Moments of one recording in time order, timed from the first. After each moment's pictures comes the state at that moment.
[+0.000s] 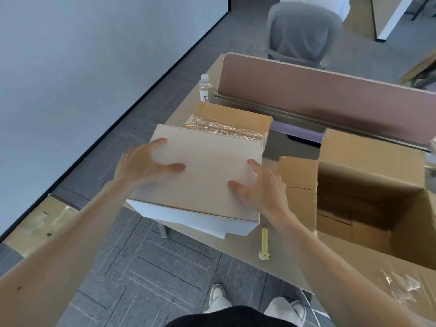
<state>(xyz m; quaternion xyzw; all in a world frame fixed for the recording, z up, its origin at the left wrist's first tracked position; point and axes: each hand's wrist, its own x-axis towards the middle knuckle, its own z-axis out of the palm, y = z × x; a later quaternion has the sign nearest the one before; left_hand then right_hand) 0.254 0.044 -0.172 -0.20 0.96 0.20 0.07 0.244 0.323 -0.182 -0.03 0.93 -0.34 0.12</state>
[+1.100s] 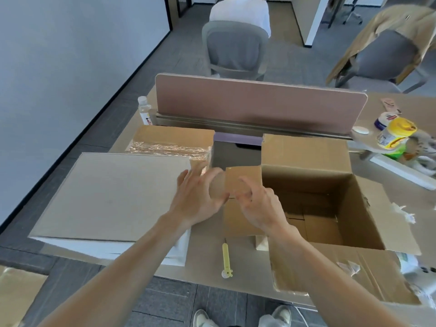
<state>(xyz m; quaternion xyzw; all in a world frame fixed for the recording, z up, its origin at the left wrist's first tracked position) 0.204 0.268 -0.206 0.11 0.96 0.25 0.00 0.219 0.449 -0.221 0.01 0.93 -0.36 0.07</state>
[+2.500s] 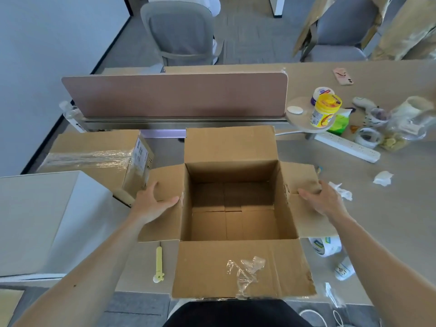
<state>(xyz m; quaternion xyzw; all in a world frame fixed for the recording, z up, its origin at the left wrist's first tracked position) 0.151 0.389 -0.305 -0.16 0.93 0.27 0.21 0.199 0.849 -0.317 0.34 0.87 -0.32 0.13</state>
